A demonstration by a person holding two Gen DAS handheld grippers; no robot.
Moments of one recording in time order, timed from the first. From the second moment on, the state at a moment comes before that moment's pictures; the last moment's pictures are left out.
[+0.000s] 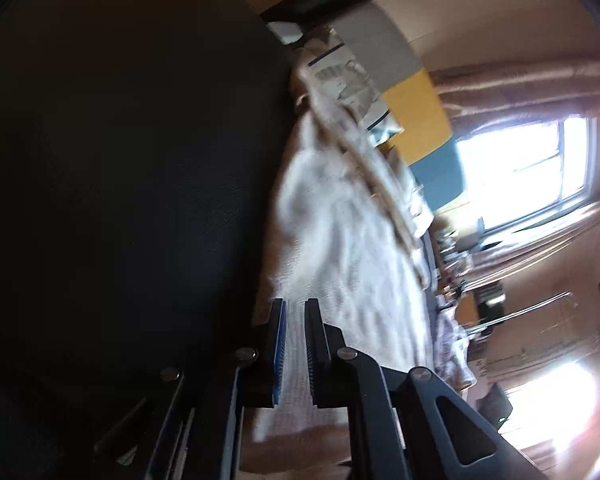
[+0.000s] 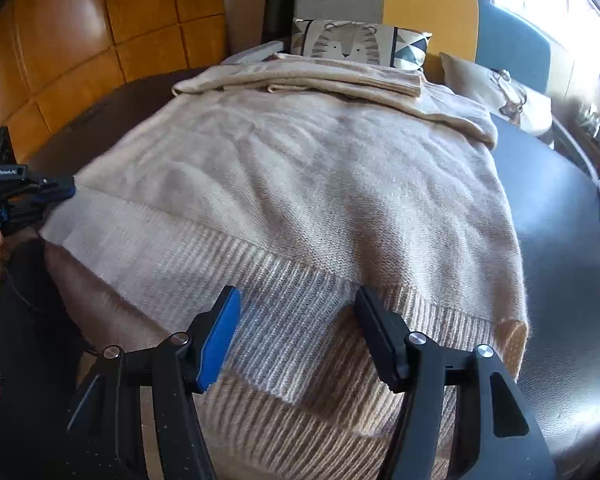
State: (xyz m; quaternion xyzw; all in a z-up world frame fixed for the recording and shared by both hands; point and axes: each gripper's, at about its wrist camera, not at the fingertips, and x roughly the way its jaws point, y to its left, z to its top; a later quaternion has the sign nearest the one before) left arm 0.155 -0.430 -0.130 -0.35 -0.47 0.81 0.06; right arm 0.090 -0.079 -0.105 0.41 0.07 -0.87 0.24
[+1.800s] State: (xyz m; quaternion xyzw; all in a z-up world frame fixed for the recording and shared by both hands) left arm 0.071 -0.304 -0.090 -0.41 -0.21 0.88 0.08; right arm 0.018 -0.107 -0.074 0.41 0.10 -0.86 0.29
